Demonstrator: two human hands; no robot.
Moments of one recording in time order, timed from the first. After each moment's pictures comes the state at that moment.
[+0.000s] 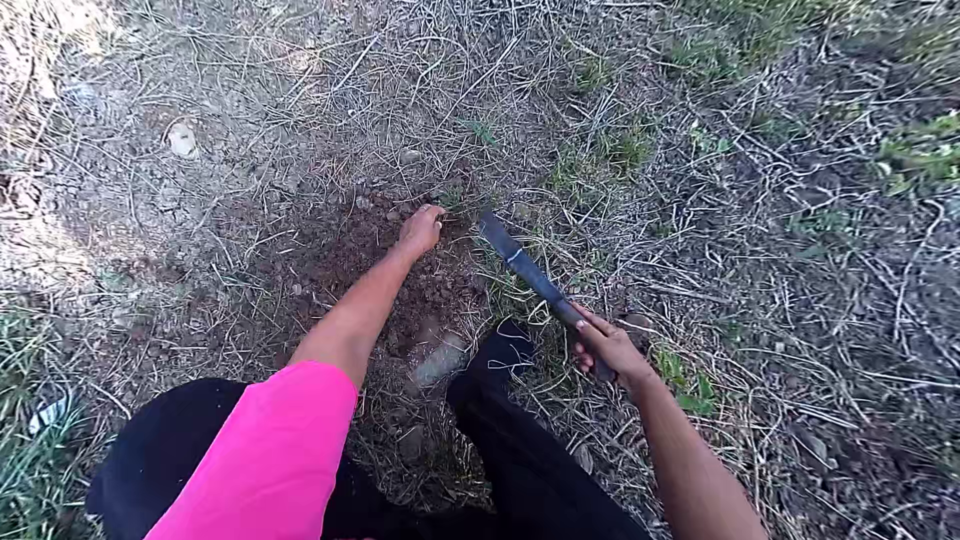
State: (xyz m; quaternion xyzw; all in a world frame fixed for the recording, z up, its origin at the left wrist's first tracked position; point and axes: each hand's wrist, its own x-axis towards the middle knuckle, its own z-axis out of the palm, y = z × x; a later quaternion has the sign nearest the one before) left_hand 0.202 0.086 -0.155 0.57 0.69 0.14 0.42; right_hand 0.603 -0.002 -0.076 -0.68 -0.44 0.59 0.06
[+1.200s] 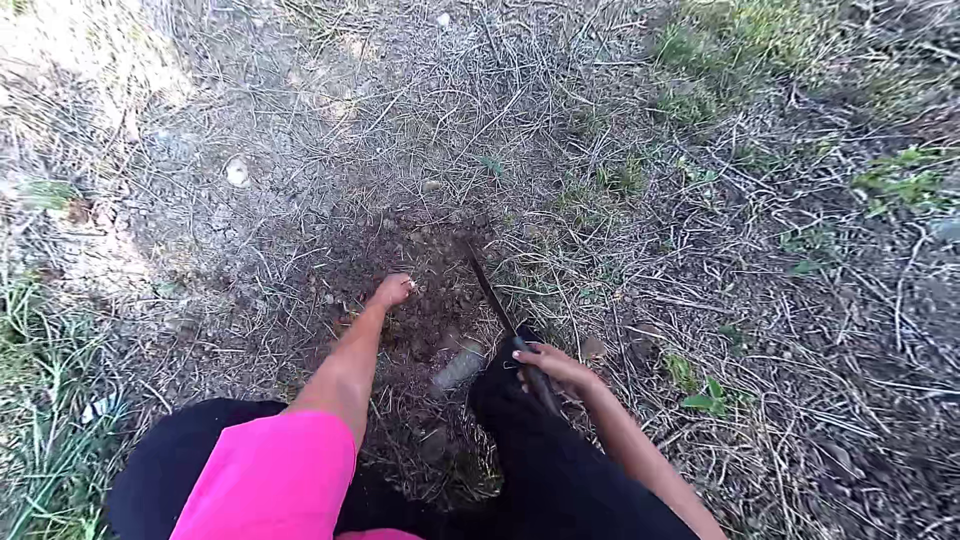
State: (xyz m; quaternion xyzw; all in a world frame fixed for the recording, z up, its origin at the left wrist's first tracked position) left_hand 0.131 -0.034 -0.183 0.45 0.70 0.11 0.54; right_hand 0.481 -0.055 -0.057 -0.63 -0.44 0.63 -0.12
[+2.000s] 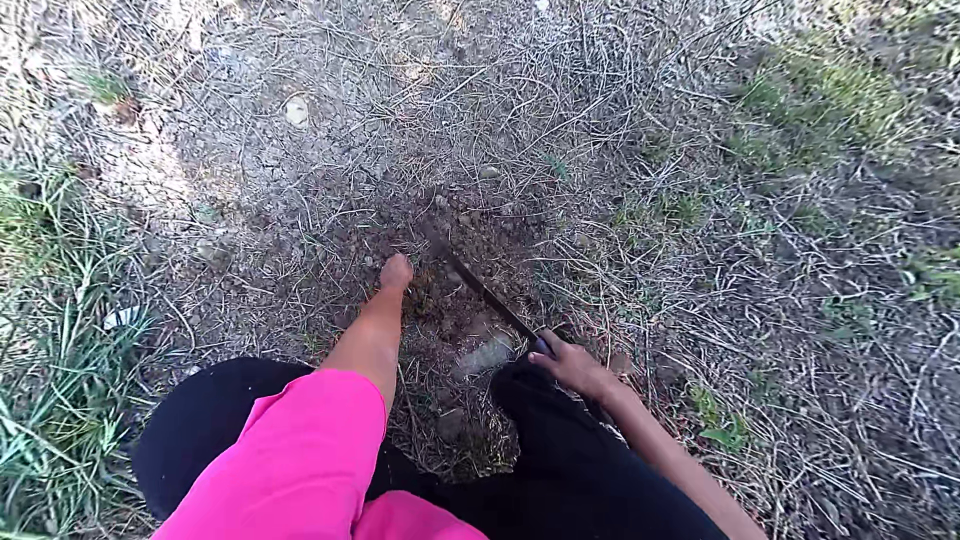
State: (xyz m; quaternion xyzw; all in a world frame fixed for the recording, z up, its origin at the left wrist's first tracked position) left_hand 0.090 -0.090 -0.177 0.29 0.82 0.11 0.48; right_hand 0.425 -0.060 -0.014 -0.50 -0.71 0.39 -0.30
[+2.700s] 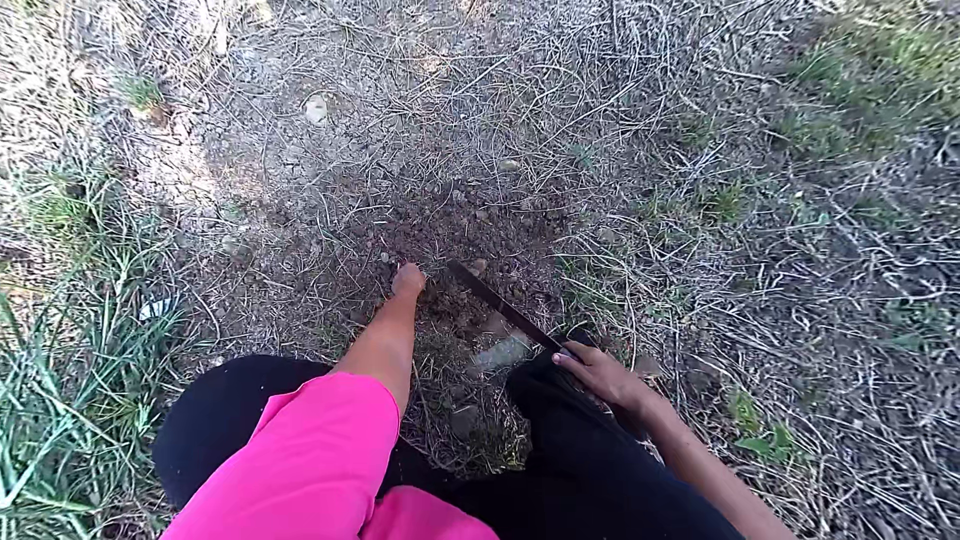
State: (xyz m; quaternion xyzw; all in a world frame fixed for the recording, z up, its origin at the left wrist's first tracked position) left_hand 0.099 -0.103 -0.182 0.22 0.84 0.05 0.50; right_hand 0.440 -0.061 -0.014 -0.51 -0.67 0.44 -0.31
